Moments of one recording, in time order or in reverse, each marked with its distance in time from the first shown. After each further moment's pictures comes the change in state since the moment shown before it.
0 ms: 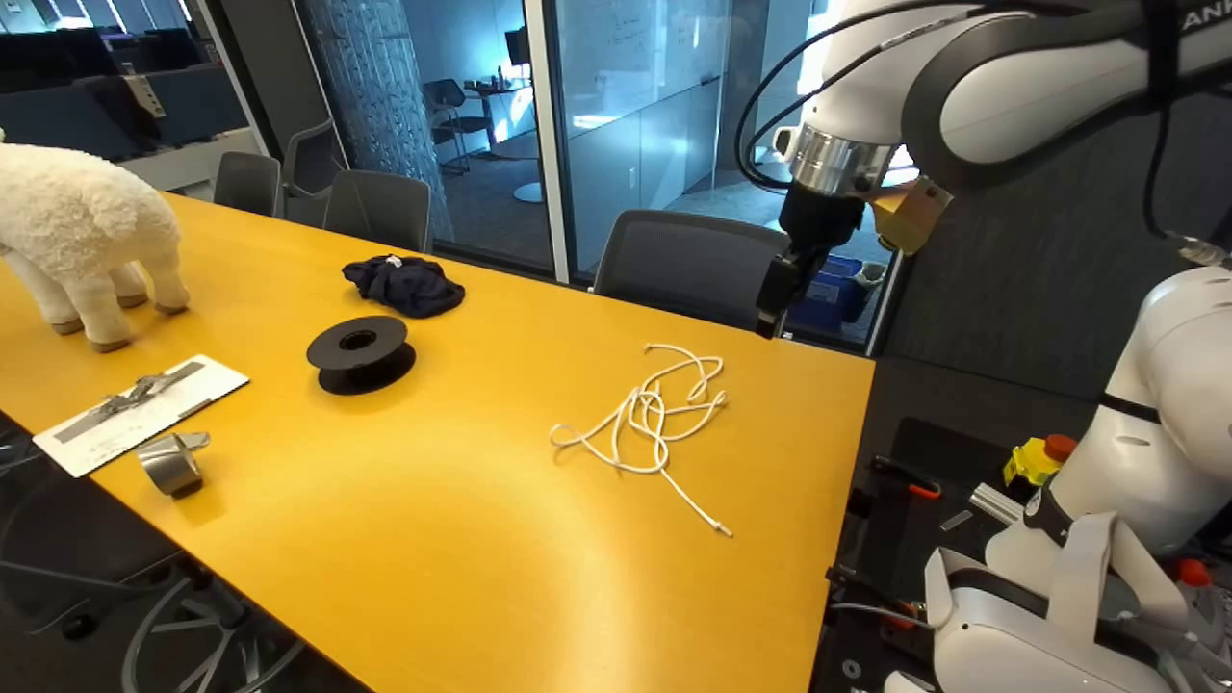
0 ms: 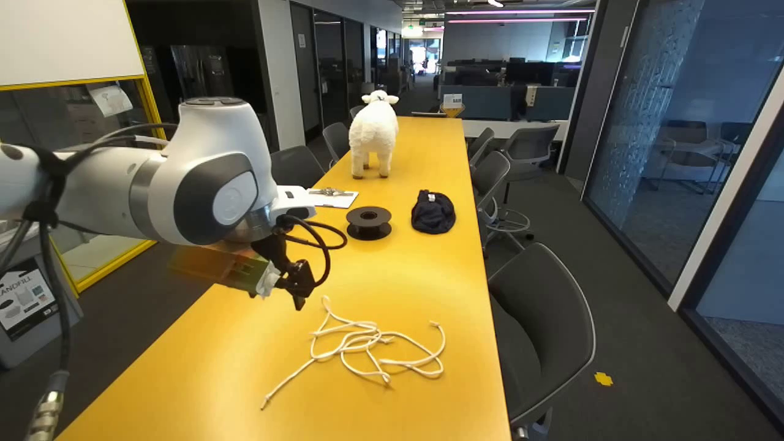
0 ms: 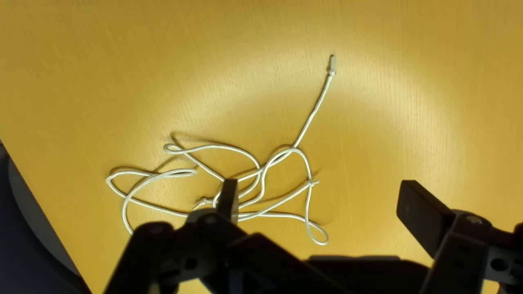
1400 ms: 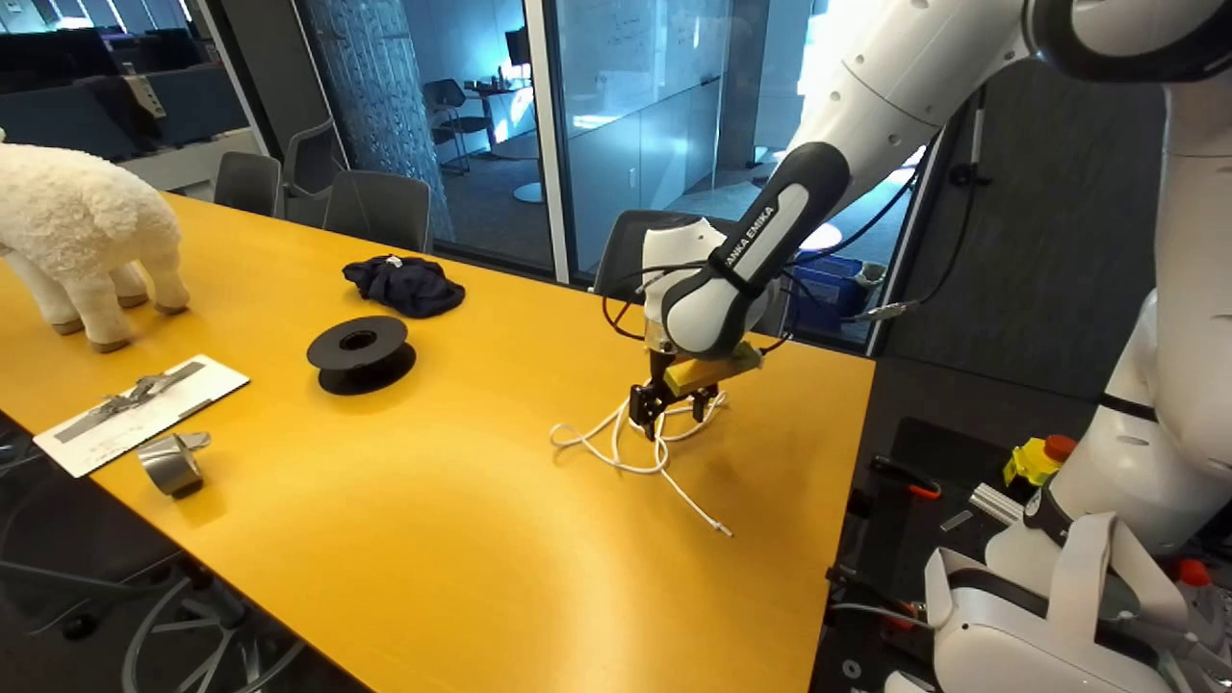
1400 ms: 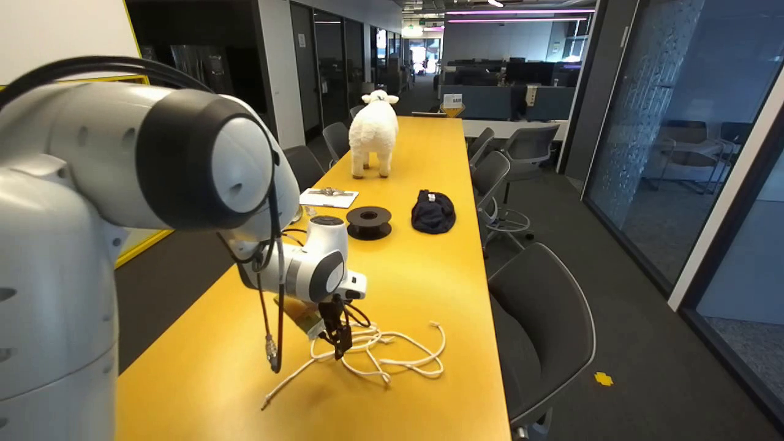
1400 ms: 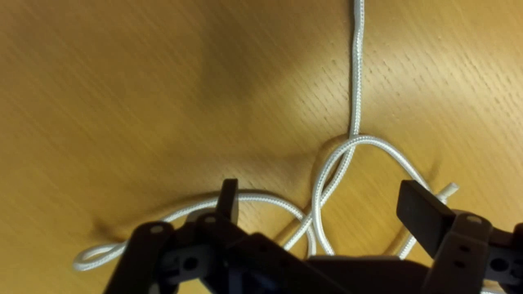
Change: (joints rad) arm -0.013 1.024 -0.046 0.406 0.001 0.396 0.398
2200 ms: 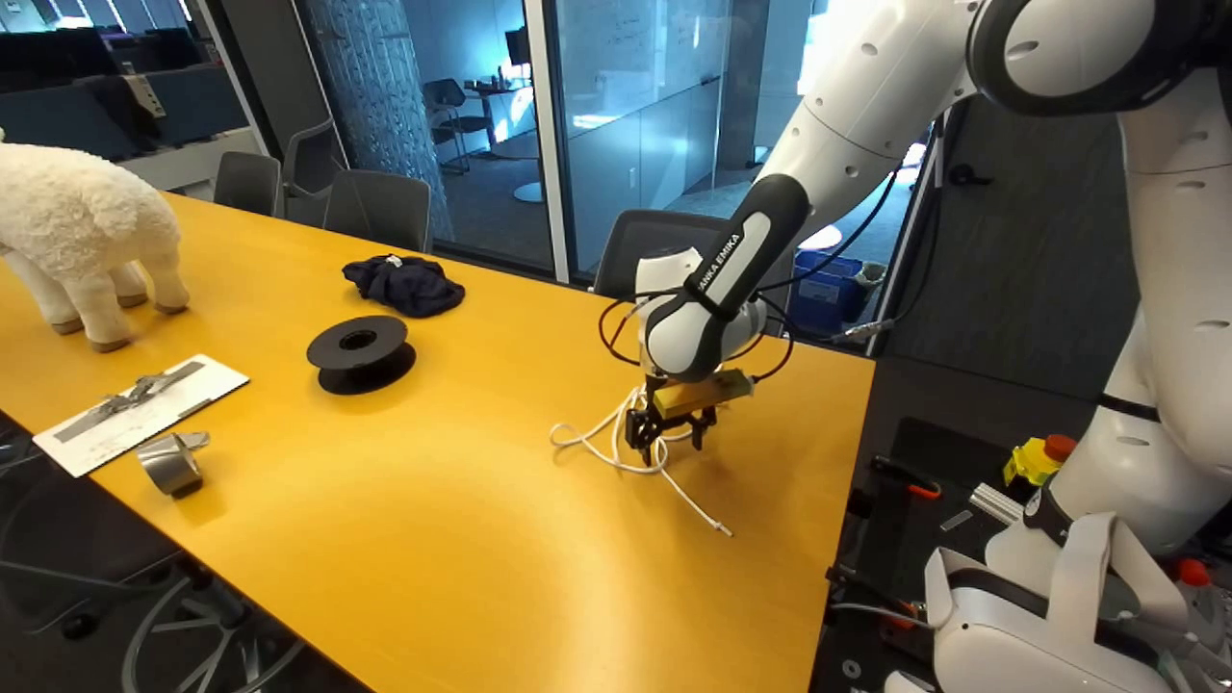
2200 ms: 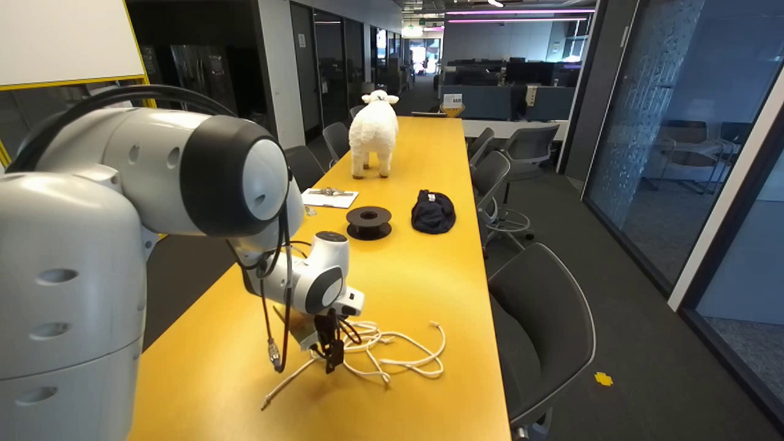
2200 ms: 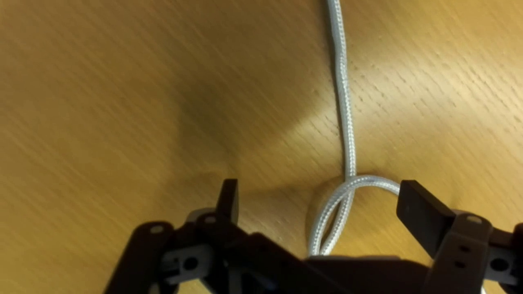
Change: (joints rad) arm 0.029 0.109 -0.007 0.049 0.124 -0.002 0.000
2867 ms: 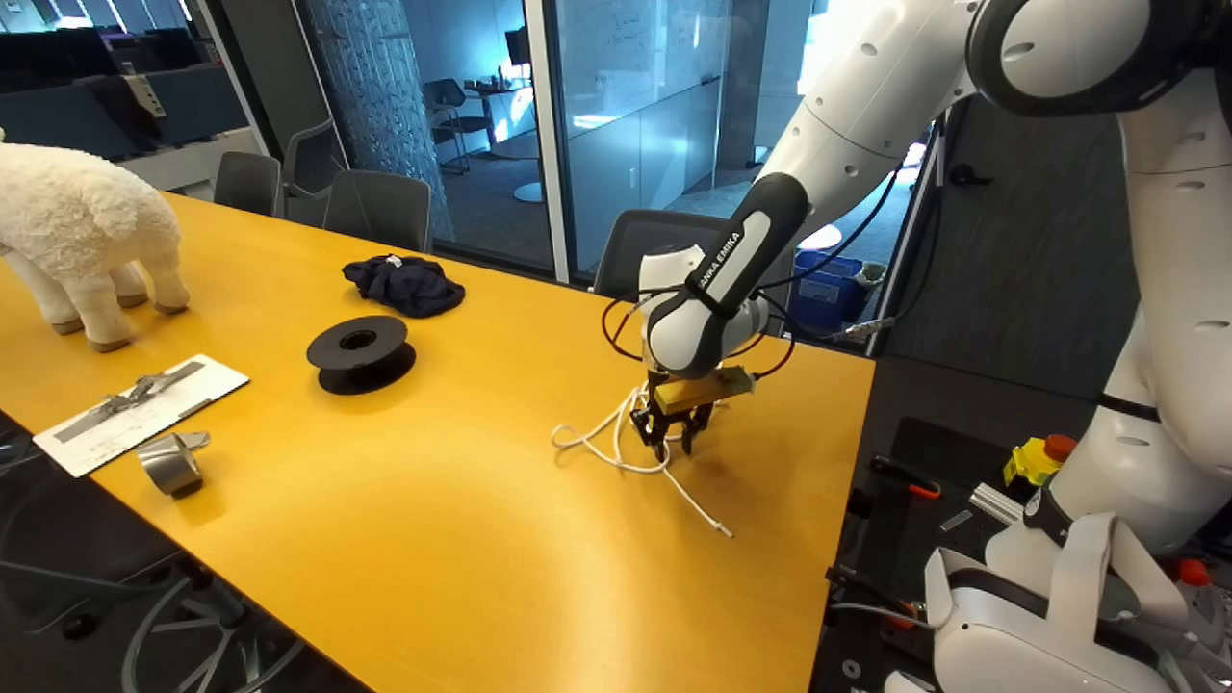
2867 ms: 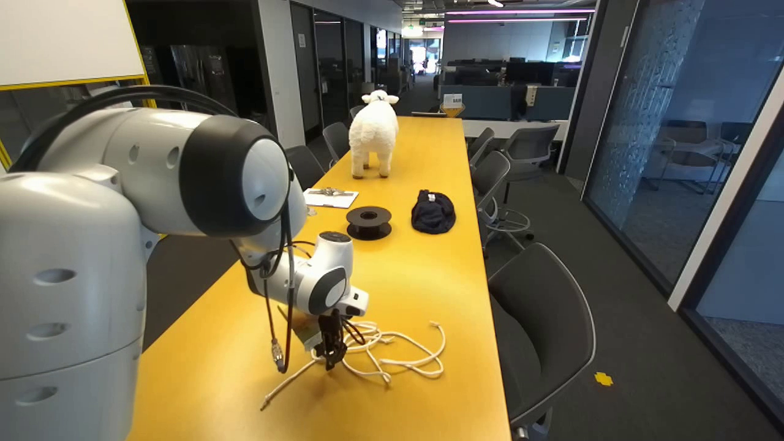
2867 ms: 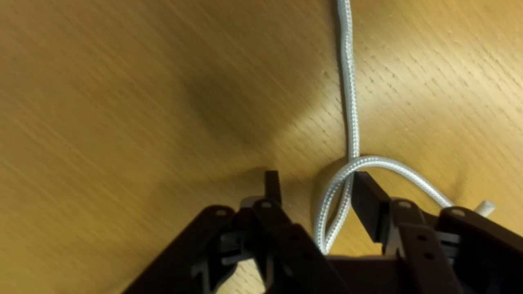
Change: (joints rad) arm 0.001 0.000 -0.018 0.000 0.003 0.014 0.000
